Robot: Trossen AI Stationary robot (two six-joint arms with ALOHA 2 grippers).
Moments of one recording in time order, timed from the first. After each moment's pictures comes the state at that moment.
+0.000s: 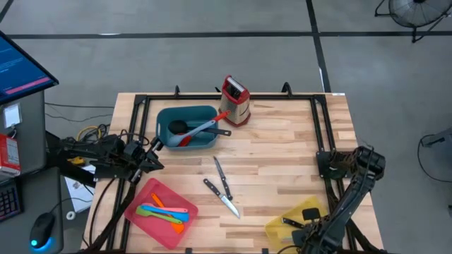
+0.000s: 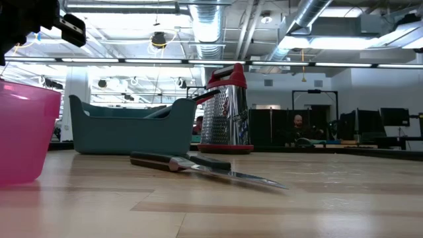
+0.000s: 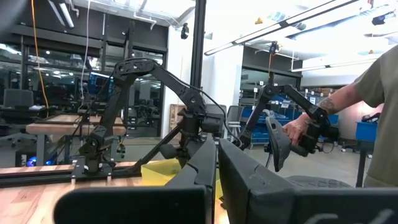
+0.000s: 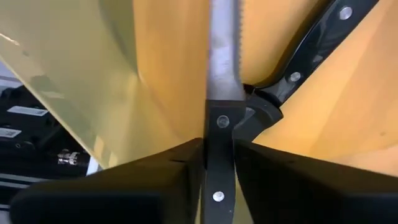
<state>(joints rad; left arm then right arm) -0.15 0.00 0.01 0.32 0.23 -0.16 1.04 1.89 1.33 -1.06 -0.24 0.91</state>
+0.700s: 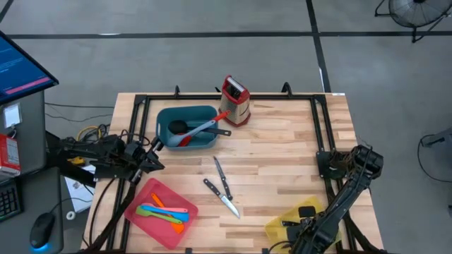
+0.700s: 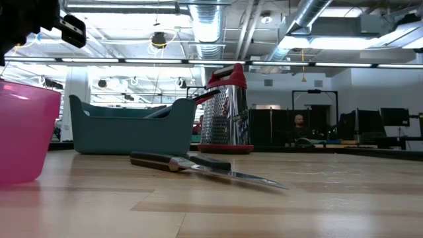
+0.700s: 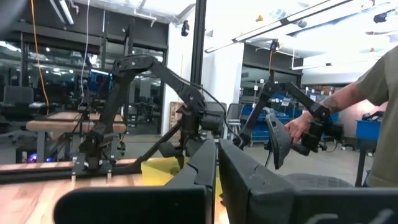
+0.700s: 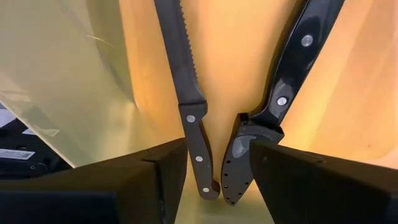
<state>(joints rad) -0.15 0.00 0.01 0.31 0.23 -0.16 0.99 1.88 1.33 -1.05 -0.24 0.92</state>
